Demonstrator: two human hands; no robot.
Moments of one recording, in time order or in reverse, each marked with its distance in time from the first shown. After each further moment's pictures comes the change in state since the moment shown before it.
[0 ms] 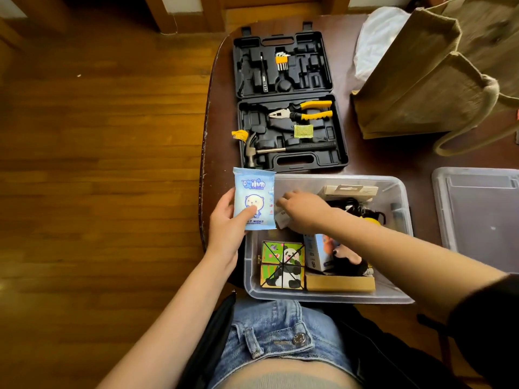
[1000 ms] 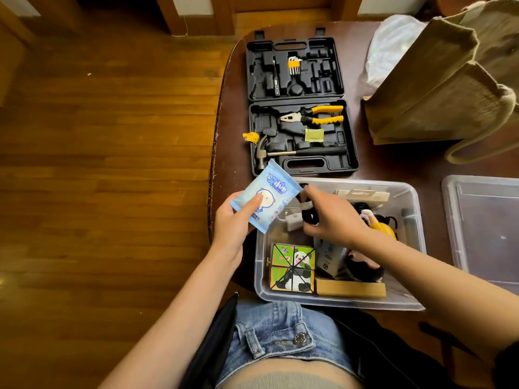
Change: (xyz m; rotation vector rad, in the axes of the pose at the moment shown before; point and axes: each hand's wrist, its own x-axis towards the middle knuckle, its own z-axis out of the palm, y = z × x) left_hand 0.006 0.009 -0.010 -0.089 -0.010 -0.018; right_hand -0.031 0.016 0.014 0.394 0.500 -0.055
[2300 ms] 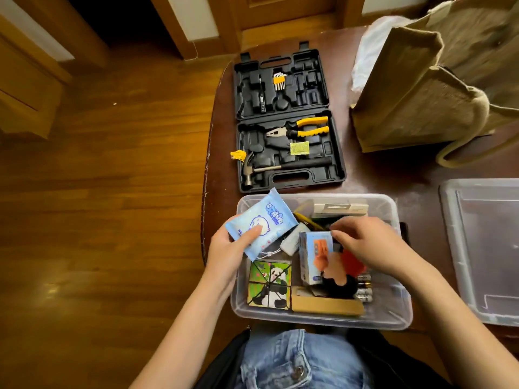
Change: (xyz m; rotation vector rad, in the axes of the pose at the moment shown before) left_hand -0.024 -0.012 0.041 0.125 0.032 0.049; right_hand -0.063 0.044 -0.069 0.200 -0.171 0.368
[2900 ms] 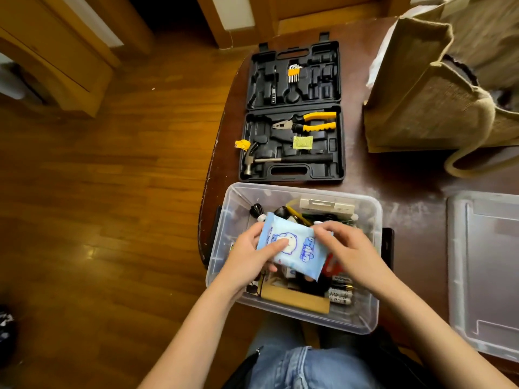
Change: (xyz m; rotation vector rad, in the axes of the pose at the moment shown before) left_hand -0.045 -0.020 0.070 0.251 -0.147 -0.052; right_hand -0.014 0.035 0.015 0.828 -0.080 -0.153
